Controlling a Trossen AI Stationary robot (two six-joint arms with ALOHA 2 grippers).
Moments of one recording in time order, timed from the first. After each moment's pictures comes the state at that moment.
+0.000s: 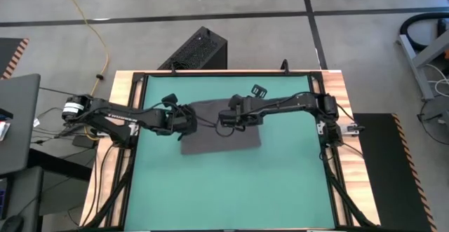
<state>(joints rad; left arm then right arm) 0.02 1.38 0.81 -0.56 -0.83 -0.19 -0.03 1.97 1.72 -1.37 0.86 0.51</state>
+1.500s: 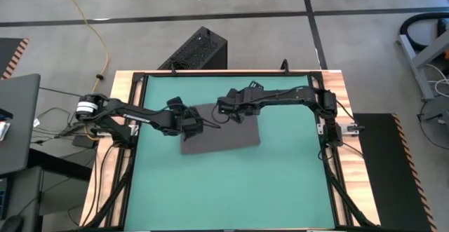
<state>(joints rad) 0.05 1.54 0.81 -0.51 -0.78 -0.21 -0.13 1.97 1.72 -1.22 0.68 0.42</state>
